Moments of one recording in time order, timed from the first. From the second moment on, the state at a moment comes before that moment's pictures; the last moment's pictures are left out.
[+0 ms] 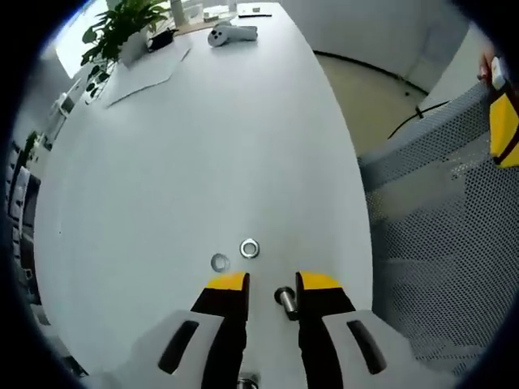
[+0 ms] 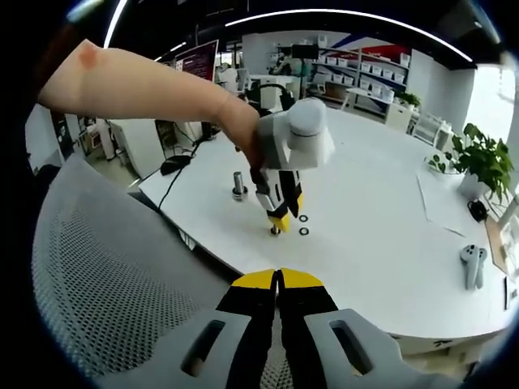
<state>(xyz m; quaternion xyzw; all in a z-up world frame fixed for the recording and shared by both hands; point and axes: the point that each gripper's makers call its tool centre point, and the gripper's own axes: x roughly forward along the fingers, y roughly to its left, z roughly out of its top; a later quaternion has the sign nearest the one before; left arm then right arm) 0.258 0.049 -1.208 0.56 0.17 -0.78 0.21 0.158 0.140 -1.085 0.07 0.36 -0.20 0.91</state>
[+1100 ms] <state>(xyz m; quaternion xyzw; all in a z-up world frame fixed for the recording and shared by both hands) 0.251 0.021 -1.235 0.59 0.17 -0.76 0.20 0.159 0.141 -1.085 0.07 0.36 -0.19 0.91</state>
